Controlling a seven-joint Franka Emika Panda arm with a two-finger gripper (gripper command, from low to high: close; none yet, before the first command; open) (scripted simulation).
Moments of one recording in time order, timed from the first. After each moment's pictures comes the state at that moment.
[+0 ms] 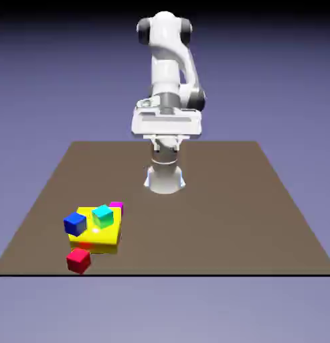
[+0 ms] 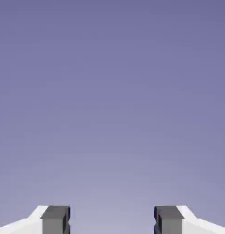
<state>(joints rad) -0.03 -0.55 0.01 -2.82 0.00 3.03 0.72</state>
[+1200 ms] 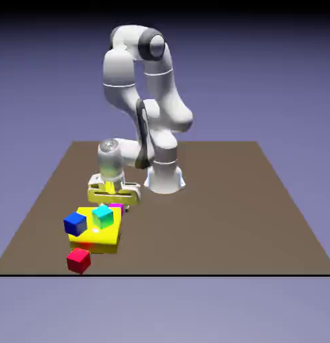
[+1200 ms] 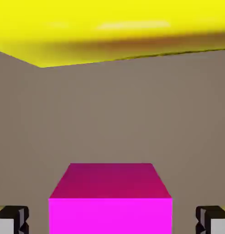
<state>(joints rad) -0.67 0.24 -0.12 -2.91 -0.48 3.08 0.58</state>
